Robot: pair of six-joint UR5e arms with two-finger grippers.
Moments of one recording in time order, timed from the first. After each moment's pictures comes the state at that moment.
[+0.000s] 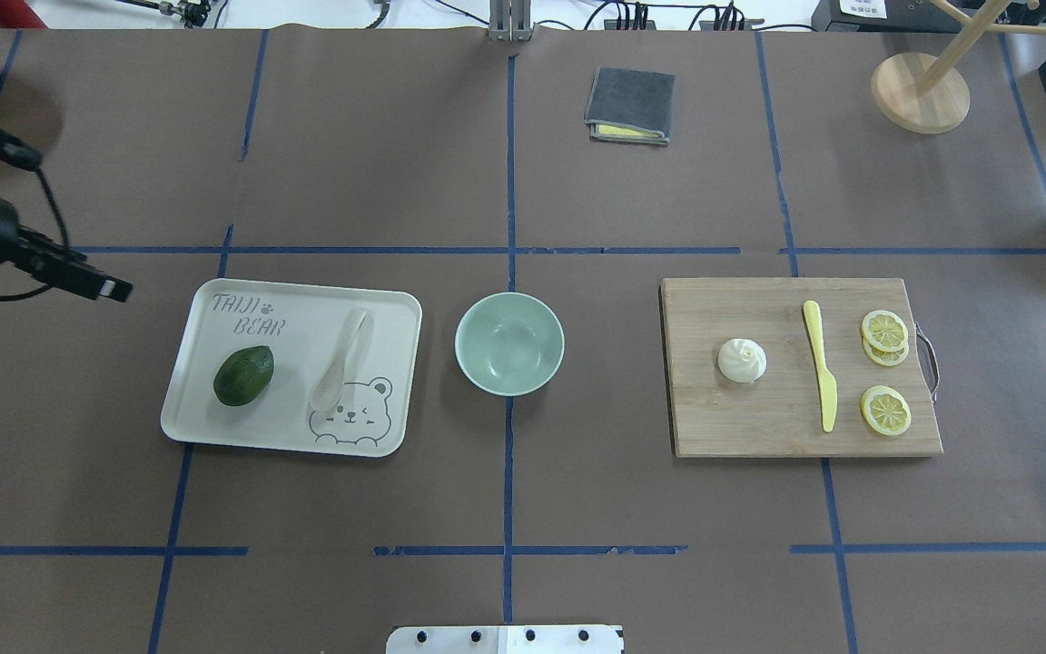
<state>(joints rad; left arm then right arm) -0.96 -1.69 -1.75 -2.24 -2.34 -0.55 1.45 -1.70 1.81 -1.64 2.43 -0.07</state>
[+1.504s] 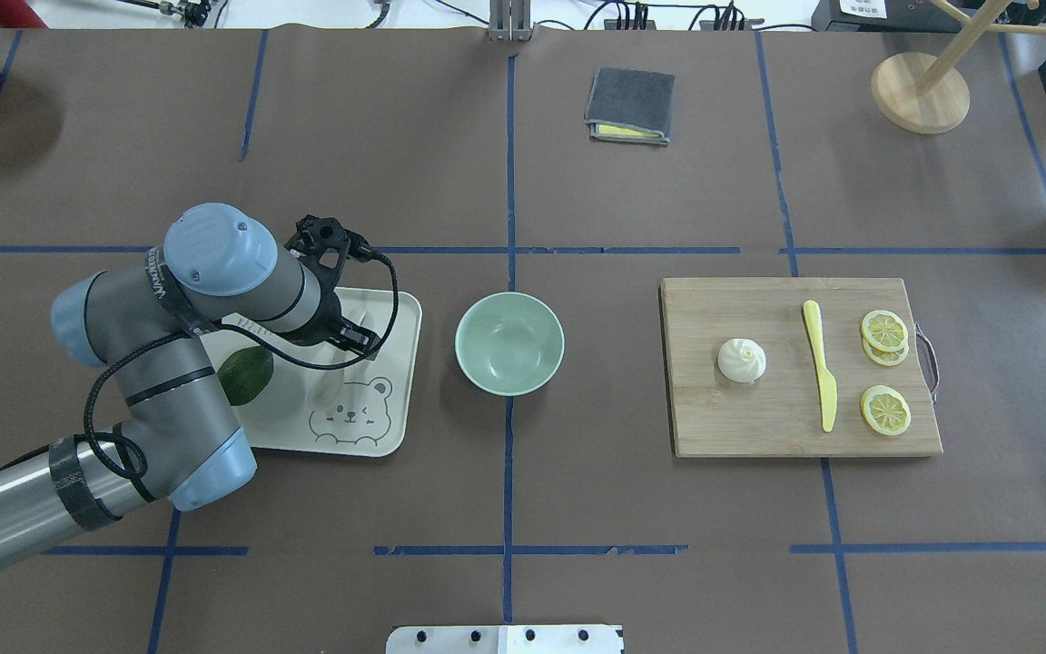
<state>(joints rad) -0.60 -2.04 -1.59 -1.93 -1.94 -0.75 1.44 -1.70 1.75 -1.64 2.46 -0.07</state>
